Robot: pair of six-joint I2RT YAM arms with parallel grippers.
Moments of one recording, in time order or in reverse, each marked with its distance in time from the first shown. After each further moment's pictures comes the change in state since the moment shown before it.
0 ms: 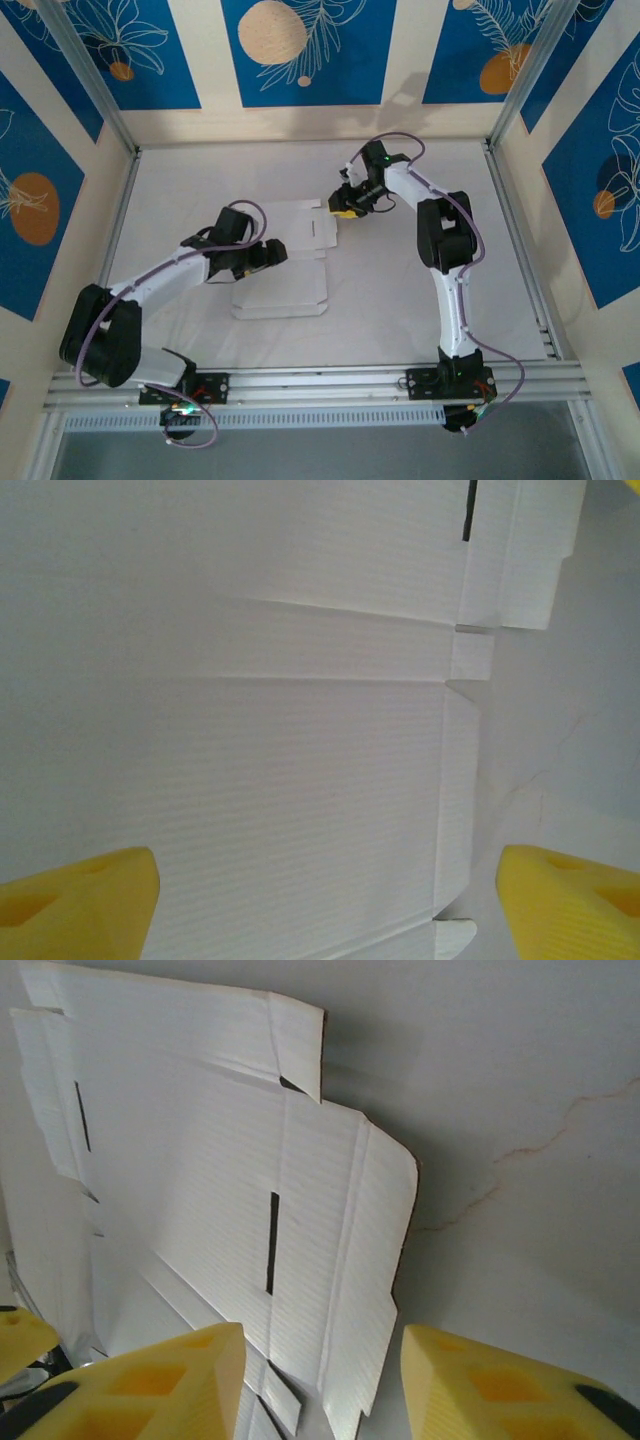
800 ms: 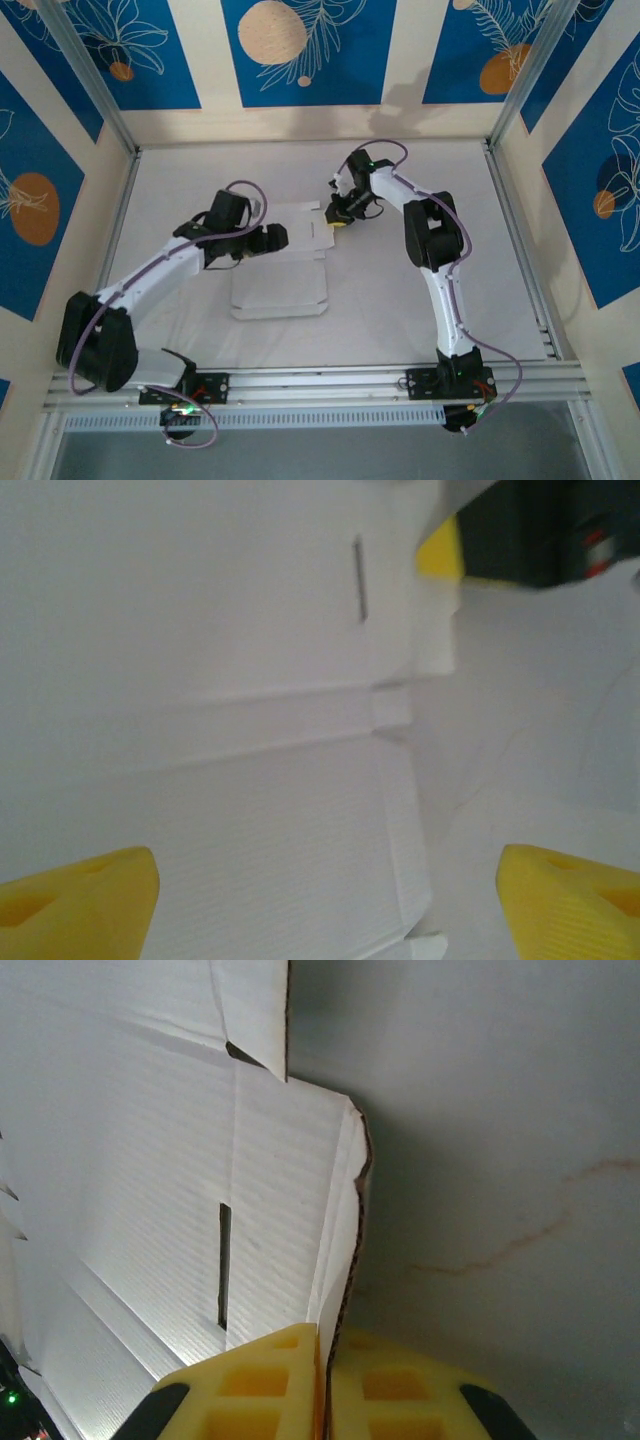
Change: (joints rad) left arm 0.002 -0.060 0.171 -0.098 -0.041 0.155; right arm 0.050 0.056 0.002 -0.005 0.066 -0.012
